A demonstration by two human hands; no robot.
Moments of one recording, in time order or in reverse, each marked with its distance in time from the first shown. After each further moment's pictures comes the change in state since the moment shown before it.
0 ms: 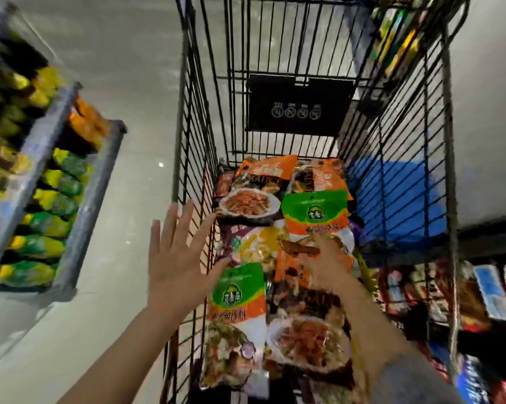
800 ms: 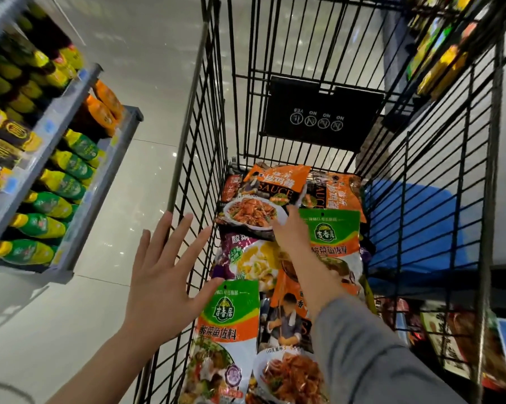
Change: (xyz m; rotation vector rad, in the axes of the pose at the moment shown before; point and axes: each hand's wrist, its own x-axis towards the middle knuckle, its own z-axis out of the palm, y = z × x) left_hand 0.000 0.002 0.000 -0.066 0.009 -0.053; right_hand 0.080 -0.102 0.016 0.066 0.076 0.030
